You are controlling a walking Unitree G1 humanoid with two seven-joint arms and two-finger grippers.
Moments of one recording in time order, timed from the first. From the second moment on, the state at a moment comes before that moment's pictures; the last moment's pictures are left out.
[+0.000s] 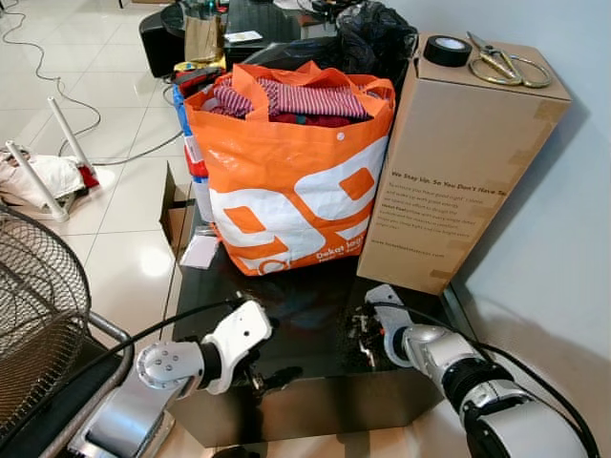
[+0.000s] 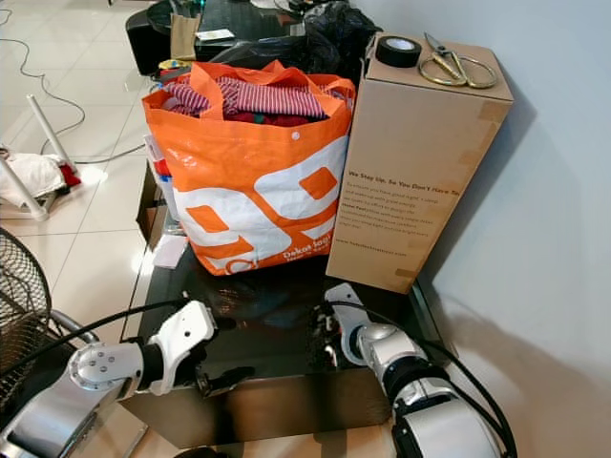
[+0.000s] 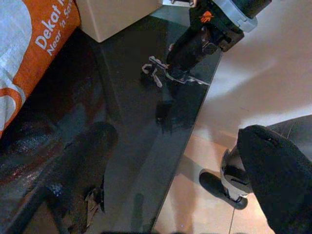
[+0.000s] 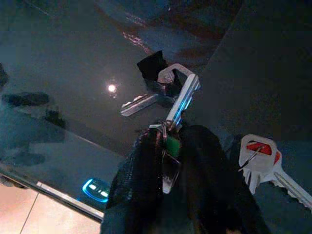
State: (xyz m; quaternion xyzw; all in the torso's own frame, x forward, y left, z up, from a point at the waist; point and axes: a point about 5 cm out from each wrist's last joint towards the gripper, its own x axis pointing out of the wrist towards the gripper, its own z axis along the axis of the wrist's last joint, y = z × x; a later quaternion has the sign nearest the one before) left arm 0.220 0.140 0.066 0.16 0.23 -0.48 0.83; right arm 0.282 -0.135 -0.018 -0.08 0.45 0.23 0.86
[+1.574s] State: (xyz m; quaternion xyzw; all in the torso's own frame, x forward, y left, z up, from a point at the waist) left arm 0.273 0.143 0.134 0.10 0.04 -0.25 0.96; right arm 0.277 -0.162 0.120 0.10 0.10 0.13 0.98
